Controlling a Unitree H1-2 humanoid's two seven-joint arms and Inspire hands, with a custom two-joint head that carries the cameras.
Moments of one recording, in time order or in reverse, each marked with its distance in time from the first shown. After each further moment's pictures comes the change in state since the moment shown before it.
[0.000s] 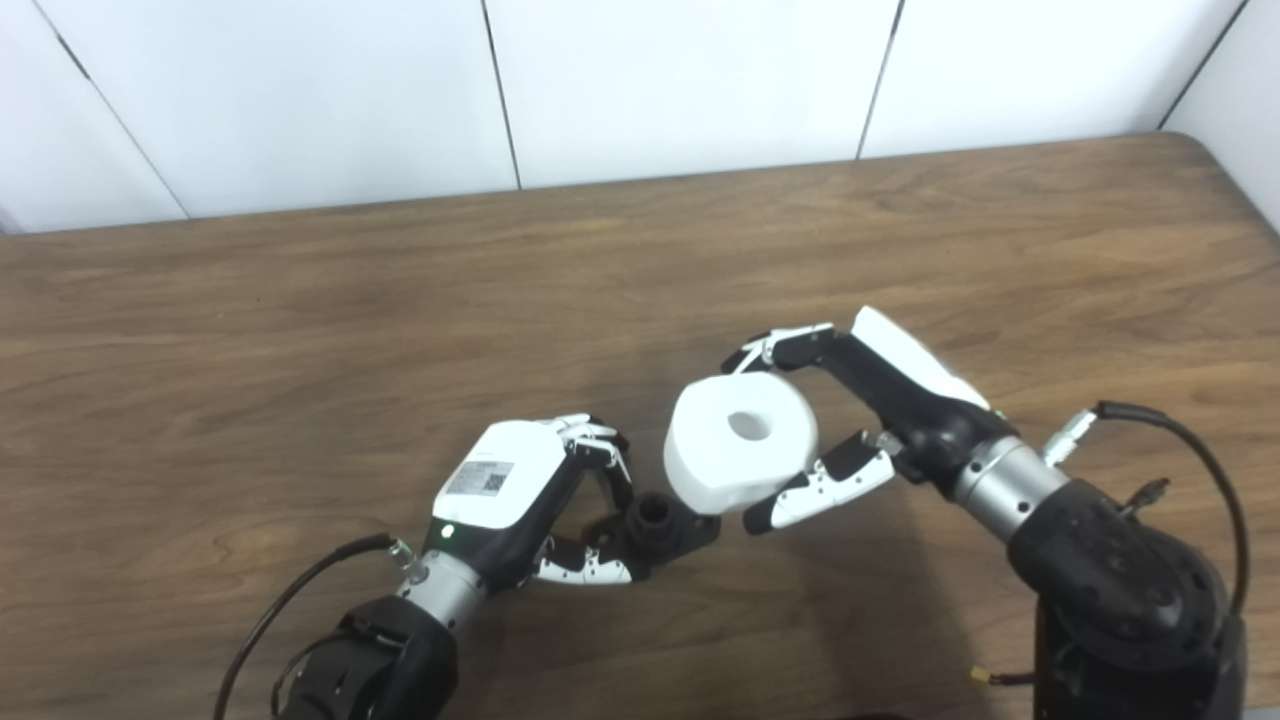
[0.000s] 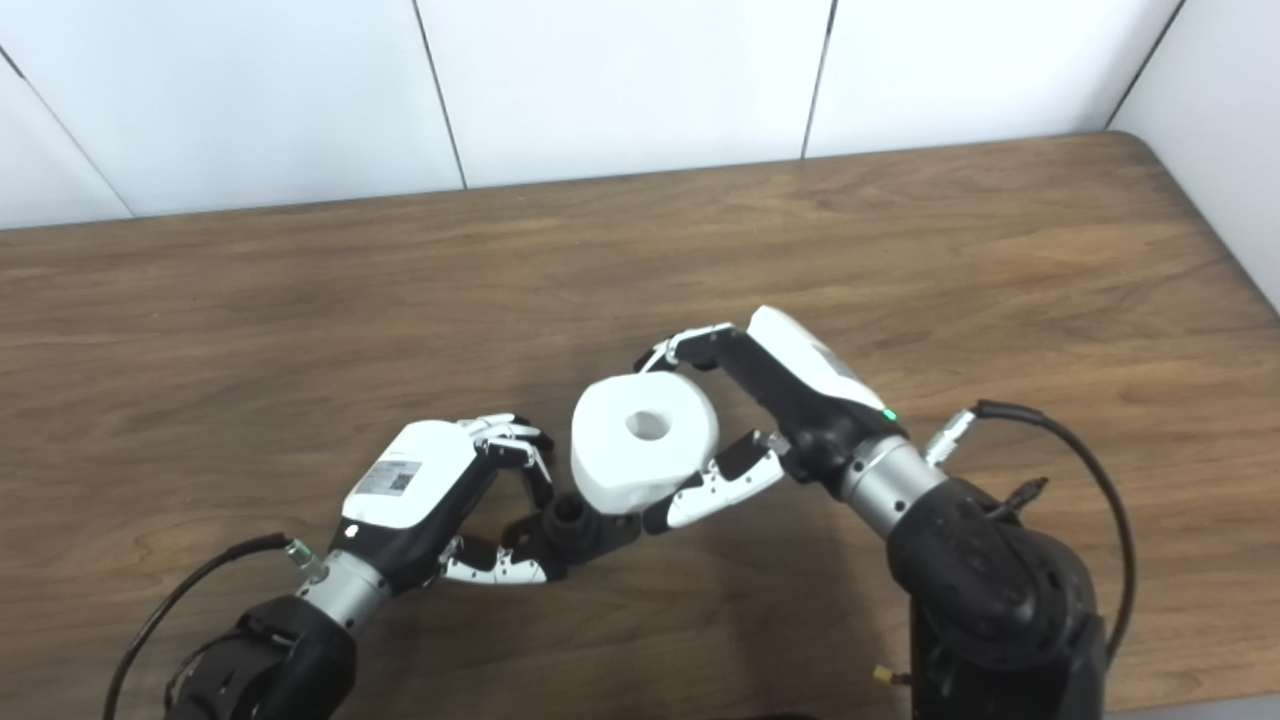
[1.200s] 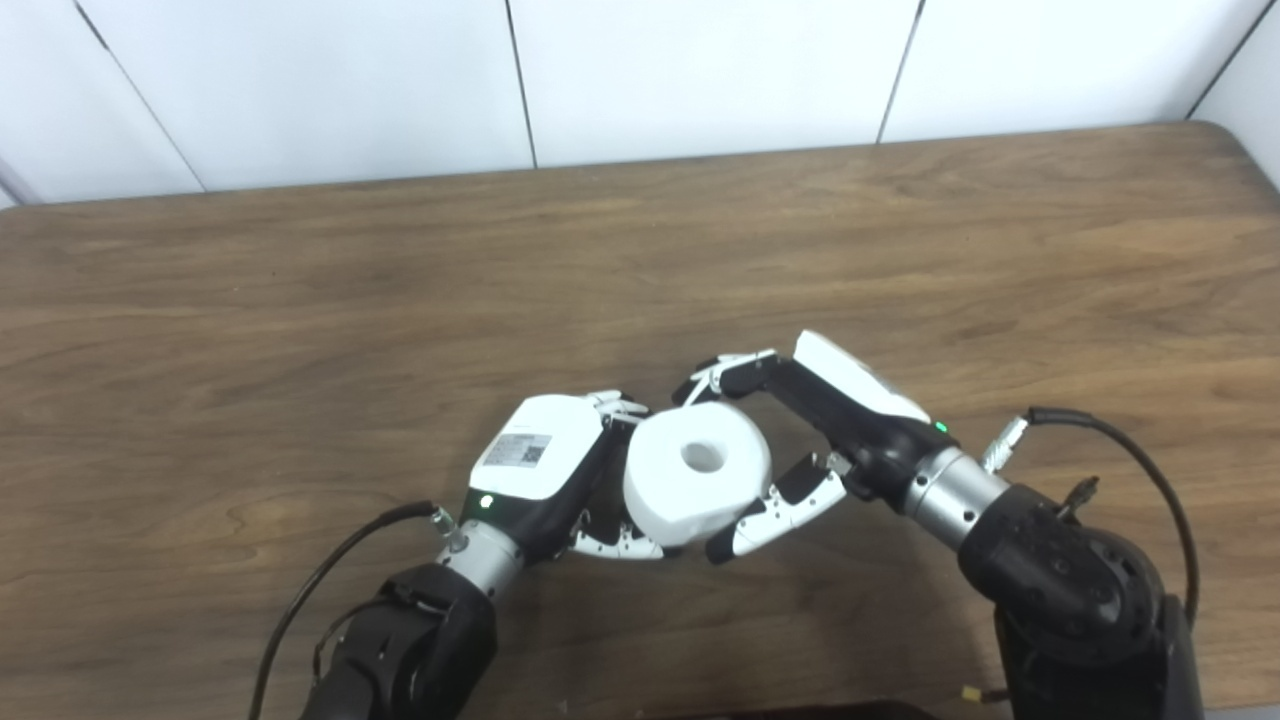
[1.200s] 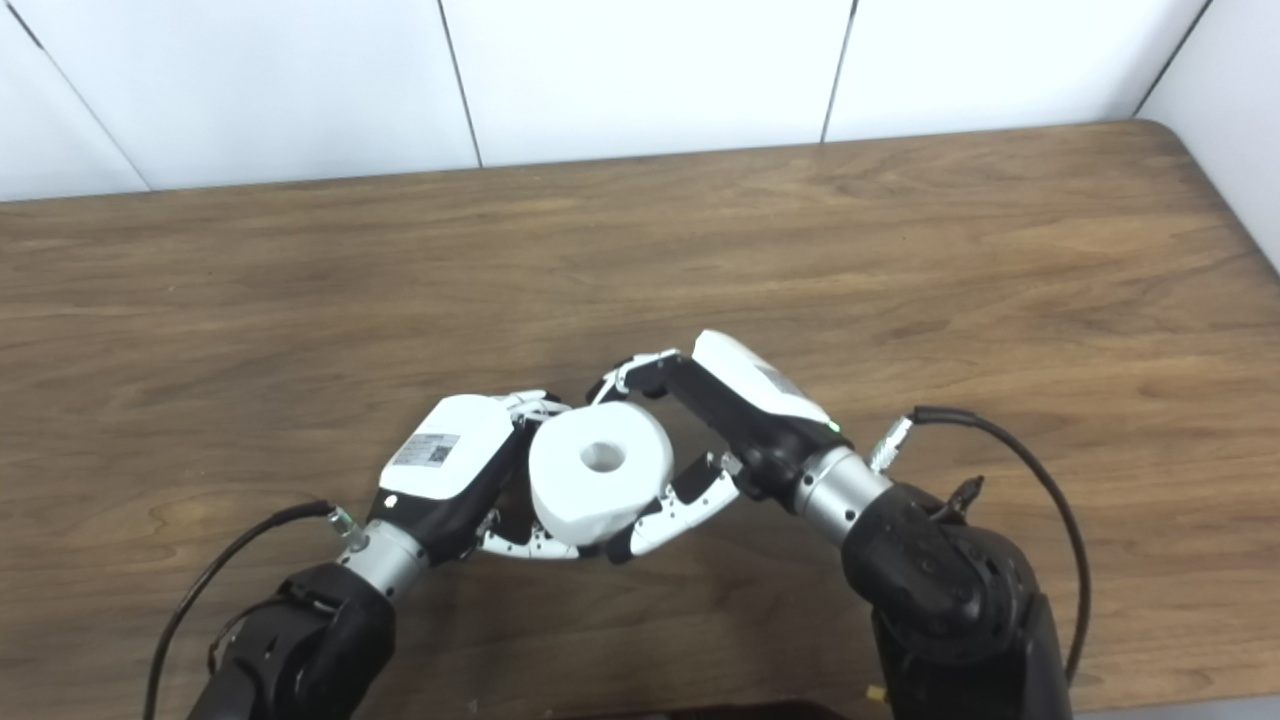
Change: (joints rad) left arm -0.015 -0.046 -0.031 -0.006 0.048 0.056 -0.036; right arm 0.029 -0.051 0.160 0.067 0.077 0.000 -0.118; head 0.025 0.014
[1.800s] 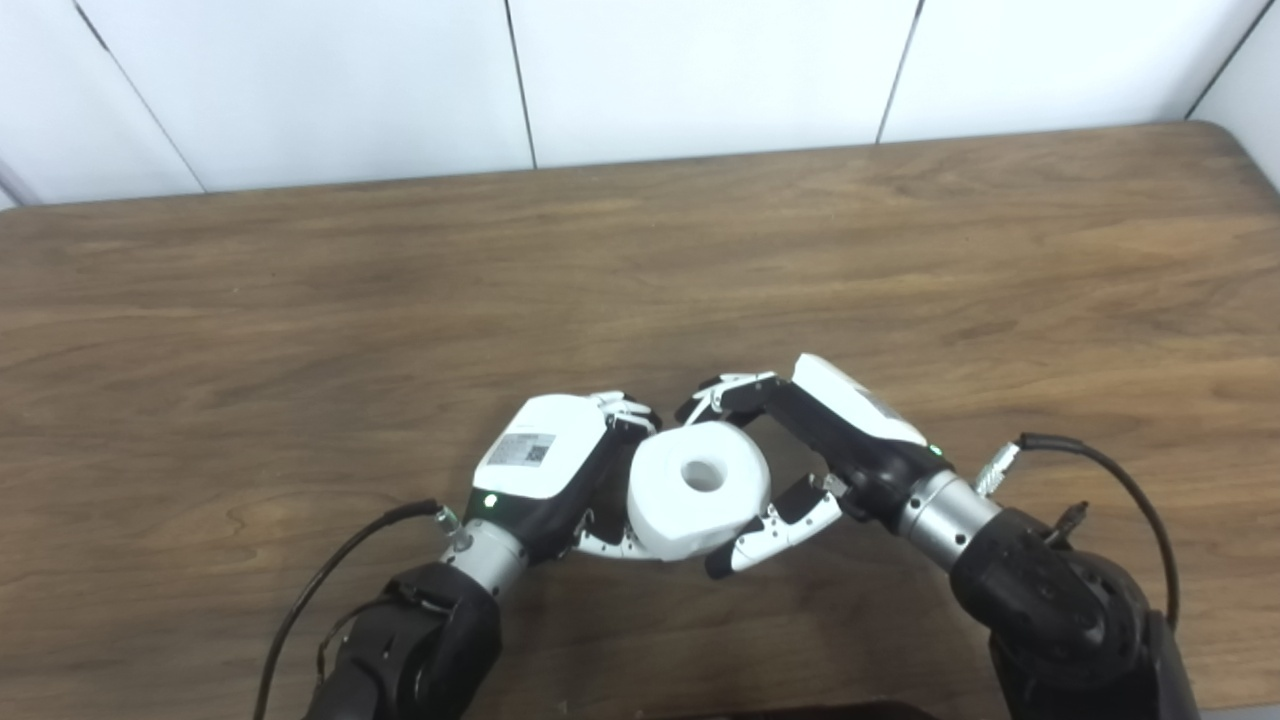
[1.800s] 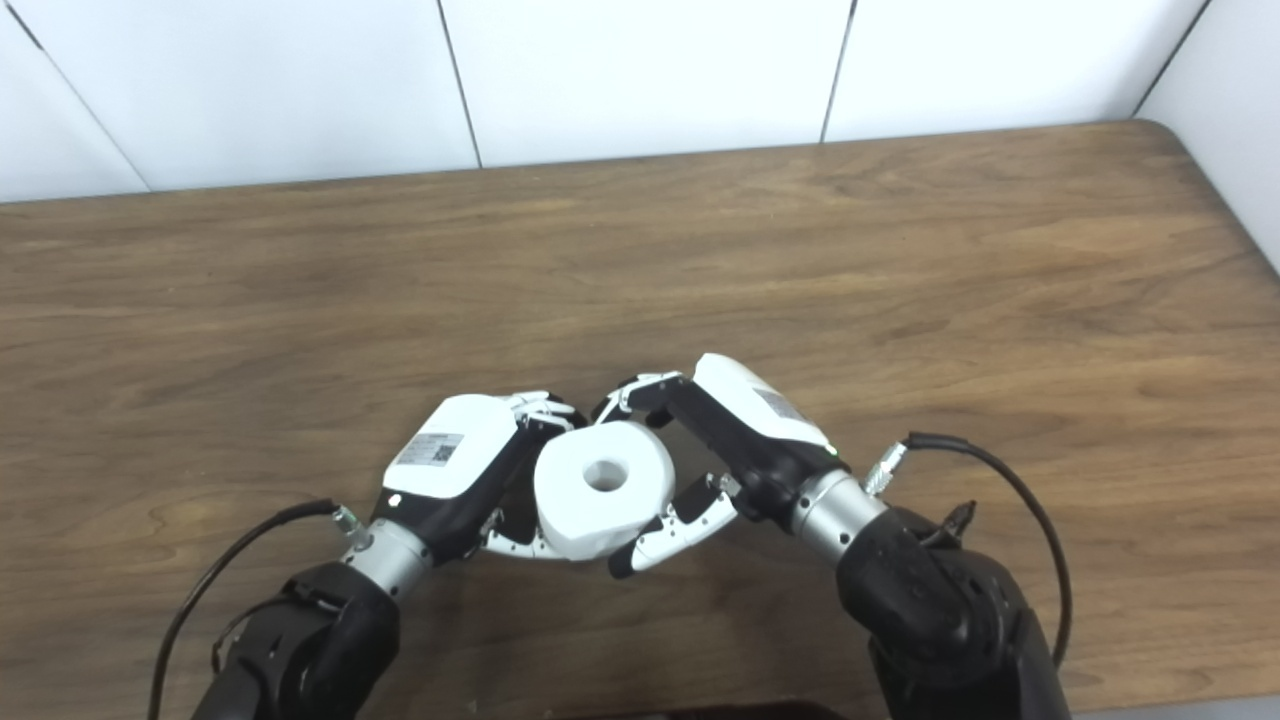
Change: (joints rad) left arm -0.003 -0.003 -0.008 -0.006 0.006 0.015 -0.007; right arm 0.038 -0.057 0.072 0.032 0.024 -0.037 -0.146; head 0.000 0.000
